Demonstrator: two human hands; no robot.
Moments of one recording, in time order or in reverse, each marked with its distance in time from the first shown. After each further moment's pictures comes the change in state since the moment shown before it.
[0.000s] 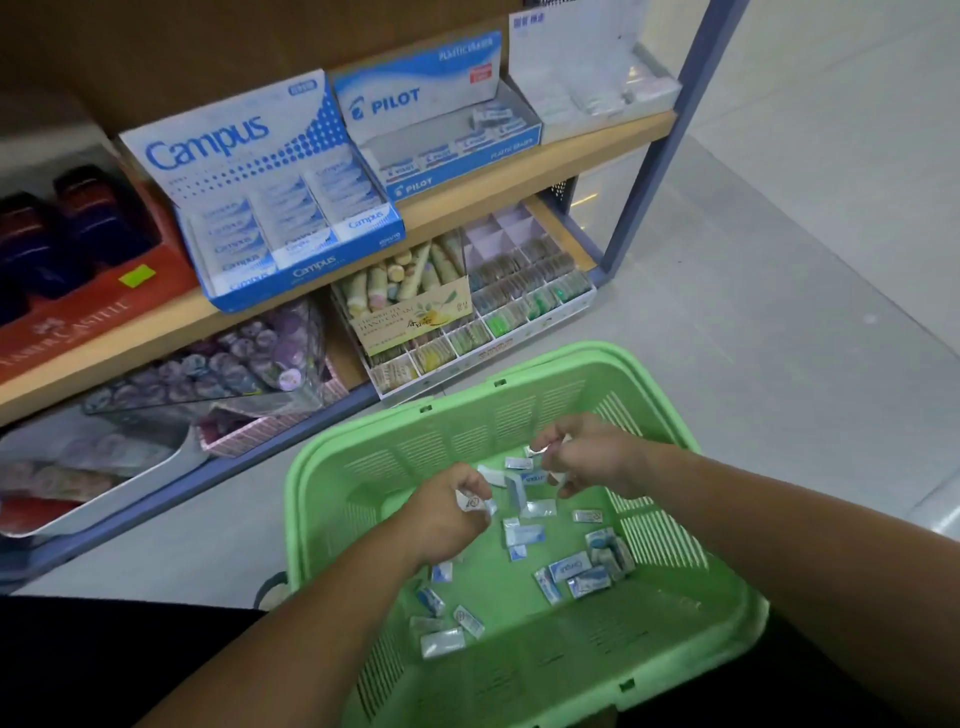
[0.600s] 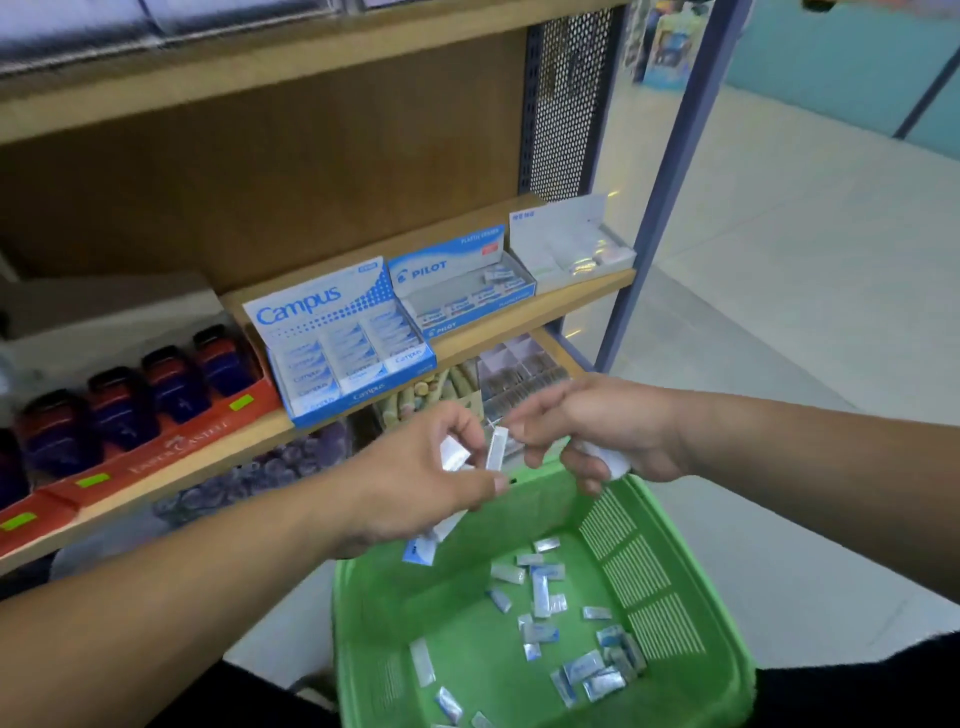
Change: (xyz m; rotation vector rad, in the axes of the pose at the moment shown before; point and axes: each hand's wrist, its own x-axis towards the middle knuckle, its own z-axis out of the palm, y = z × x) left_hand -0.134 0.166 -0.131 0.049 0.075 0.373; right_hand -0.170 -0.174 -0.024 -0.001 -0.137 -0.273
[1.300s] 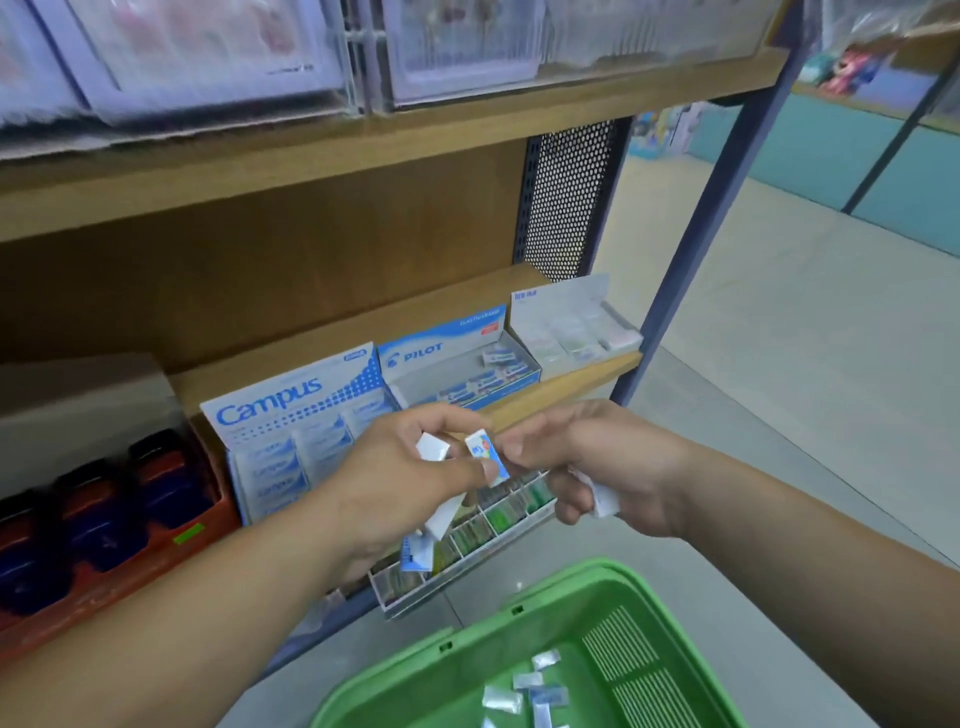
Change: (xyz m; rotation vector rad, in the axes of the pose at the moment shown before) left_hand 0.099 0.007 -0.059 -0.439 0.134 0.045; right_hand 0.053 -0.062 -0.026 0.166 0.169 -0.104
